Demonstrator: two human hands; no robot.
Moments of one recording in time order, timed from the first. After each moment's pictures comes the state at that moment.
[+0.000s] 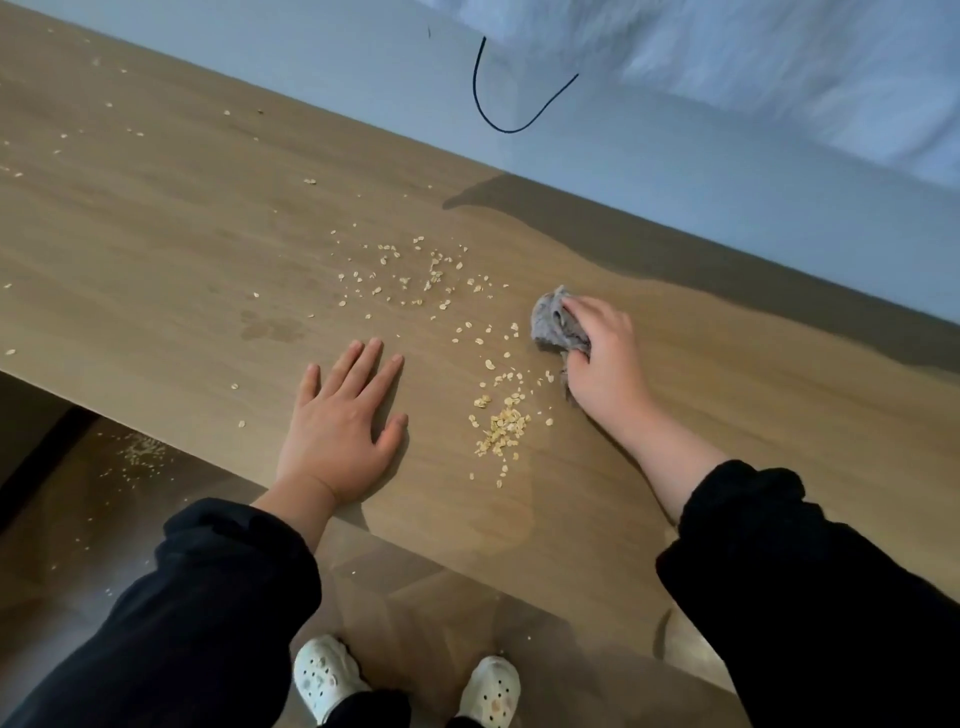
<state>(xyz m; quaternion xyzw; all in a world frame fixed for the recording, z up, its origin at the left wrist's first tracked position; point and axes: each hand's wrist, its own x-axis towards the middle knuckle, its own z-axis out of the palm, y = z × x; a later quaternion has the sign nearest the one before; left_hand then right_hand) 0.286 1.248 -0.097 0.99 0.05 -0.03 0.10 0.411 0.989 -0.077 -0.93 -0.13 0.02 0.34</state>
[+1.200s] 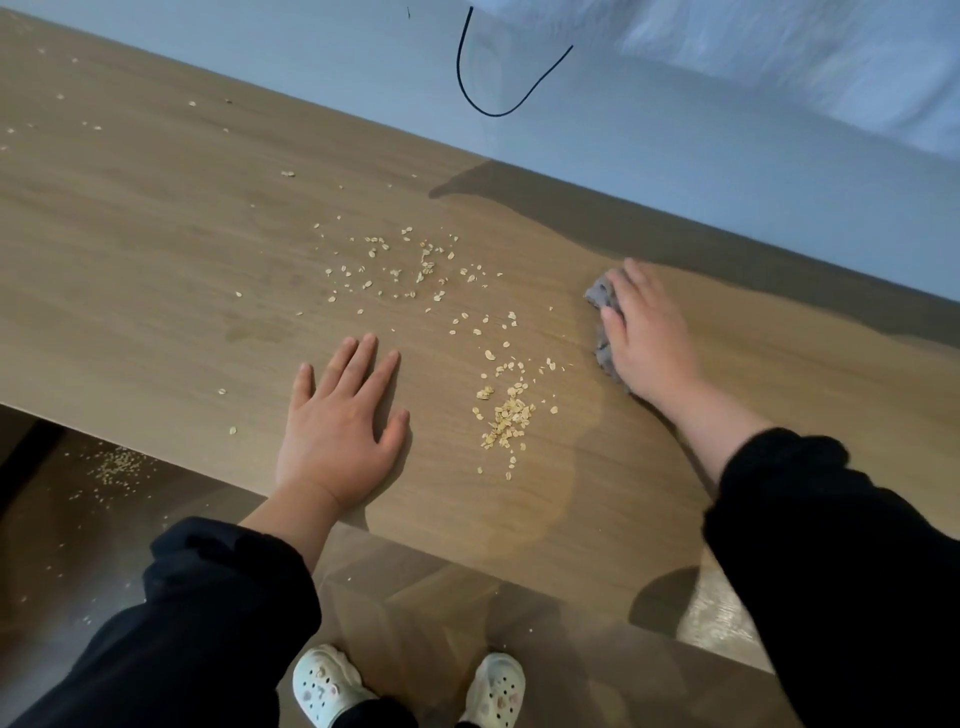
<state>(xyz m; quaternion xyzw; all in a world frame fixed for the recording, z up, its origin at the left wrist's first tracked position) 0.286 1.248 -0.100 0.99 0.04 -0.01 0.11 0.438 0.945 -0.081 -0.98 -0.12 0.03 0.13</state>
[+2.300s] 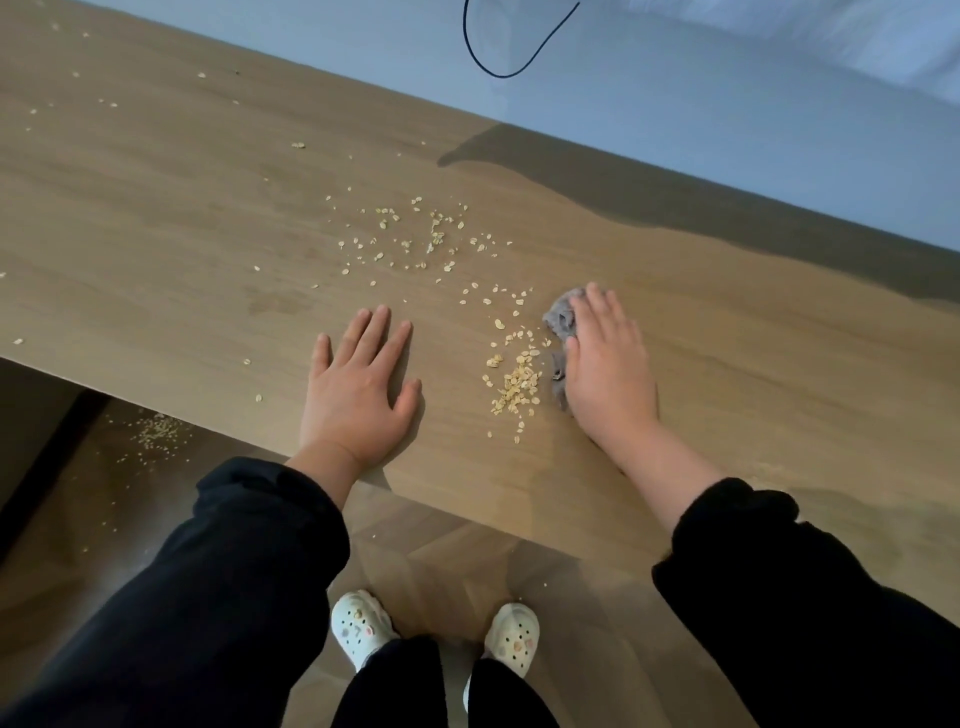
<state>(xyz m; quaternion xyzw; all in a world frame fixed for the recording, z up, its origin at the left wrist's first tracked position) 0.286 1.246 -0.092 0.99 0.04 -0.03 0.10 0.356 0.998 -0.076 -0.99 -0.10 0.07 0.12</state>
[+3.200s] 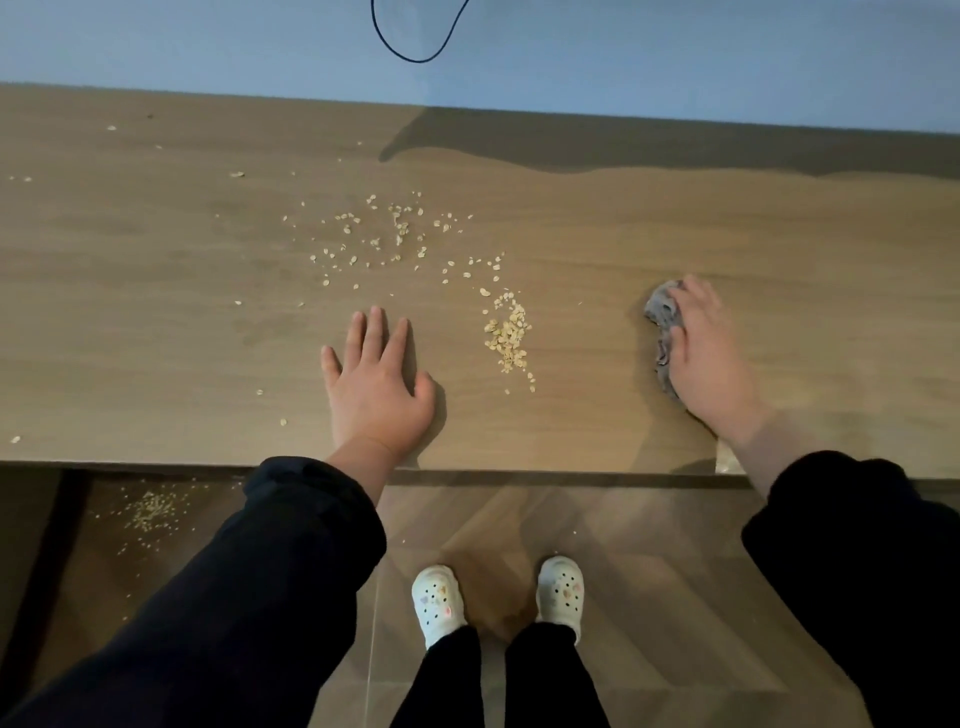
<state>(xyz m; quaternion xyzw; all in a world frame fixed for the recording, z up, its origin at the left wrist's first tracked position) 0.286 1.253 -0.089 0.99 0.00 -0.06 0.13 0.285 0.910 -0.075 -0.98 0.07 0.02 0.17</state>
